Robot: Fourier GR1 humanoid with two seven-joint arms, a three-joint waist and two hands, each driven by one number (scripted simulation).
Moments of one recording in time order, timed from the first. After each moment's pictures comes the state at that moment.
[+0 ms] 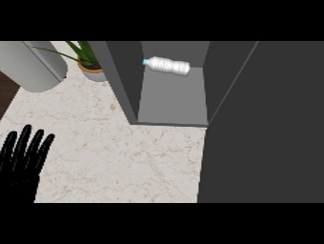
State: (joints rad) left arm 0.26 0.56 -0.31 -1.83 0.86 0.05 -0.54; right arm 0.89 -0.37 0.53 -2.51 -0.01 0.68 -0.17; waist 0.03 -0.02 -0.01
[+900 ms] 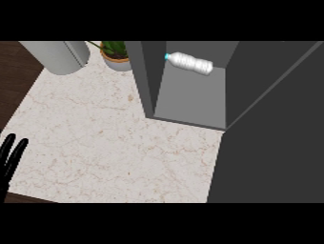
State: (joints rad) left arm 0.34 0.70 -0.20 -1.88 0.95 -0.15 -0.52; right arm 0.74 -0.33 0.59 -2.49 -0.02 0.50 -0.06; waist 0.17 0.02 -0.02
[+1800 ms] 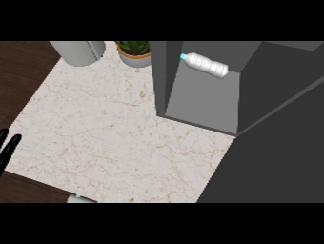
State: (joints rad) left arm 0.32 0.77 -0.16 -1.87 0.98 -0.23 -0.49; right arm 0.41 -0.40 0.57 -2.48 -0.03 0.55 0.05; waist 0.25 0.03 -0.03
